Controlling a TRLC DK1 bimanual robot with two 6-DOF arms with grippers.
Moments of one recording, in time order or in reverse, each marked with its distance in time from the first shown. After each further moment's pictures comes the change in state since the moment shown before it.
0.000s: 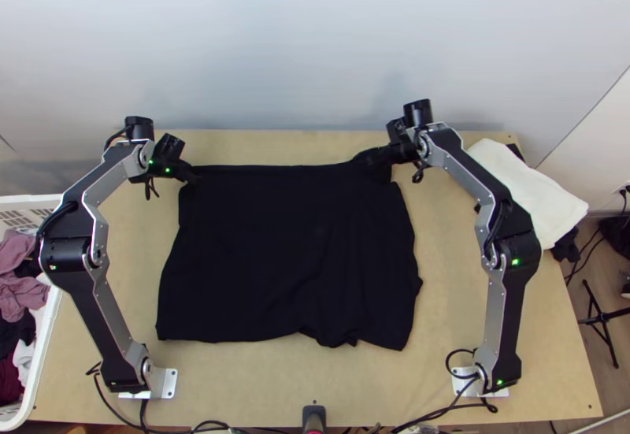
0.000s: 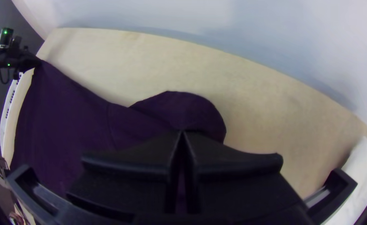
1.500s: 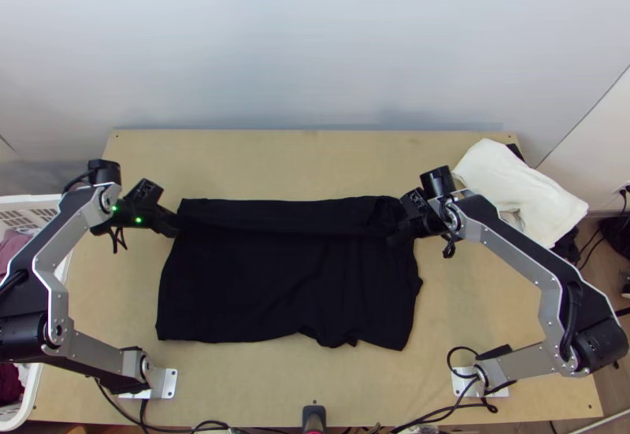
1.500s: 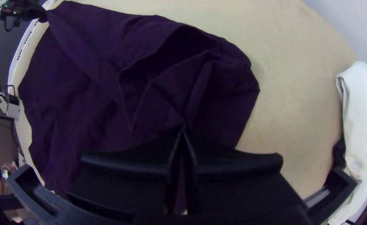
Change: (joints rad) left arm 0.105 -0.486 -0.513 -0.183 0.177 0.188; right arm 0.069 -0.616 -0.797 -0.036 -0.001 -0.100
